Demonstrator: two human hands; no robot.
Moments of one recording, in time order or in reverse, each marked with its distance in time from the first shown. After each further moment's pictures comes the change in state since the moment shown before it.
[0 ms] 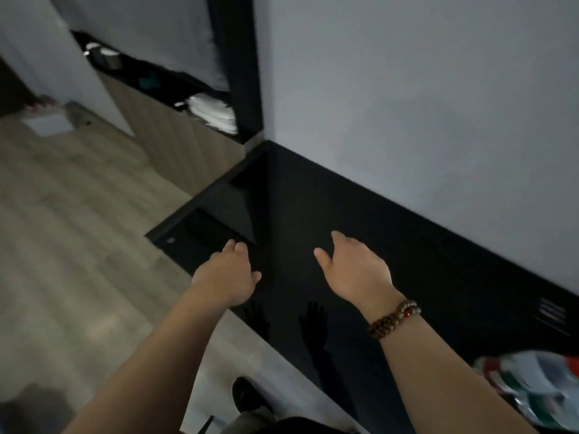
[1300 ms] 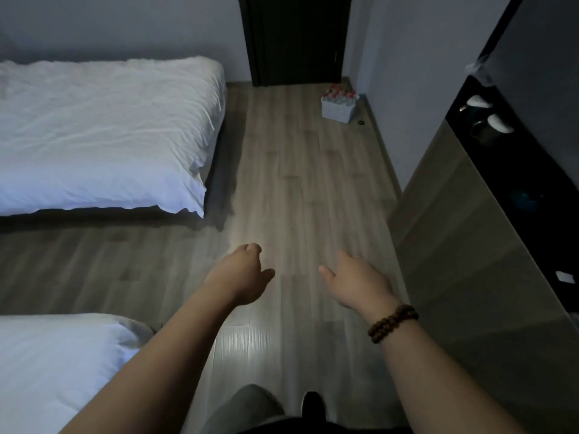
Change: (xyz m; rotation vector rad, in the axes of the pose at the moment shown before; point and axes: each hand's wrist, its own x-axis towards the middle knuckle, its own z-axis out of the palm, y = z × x) left_hand 0.248 -0.694 -0.256 -0.410 0.165 -0.718; right_hand 0.409 -0.805 0.180 -0.310 -0.400 -0.763
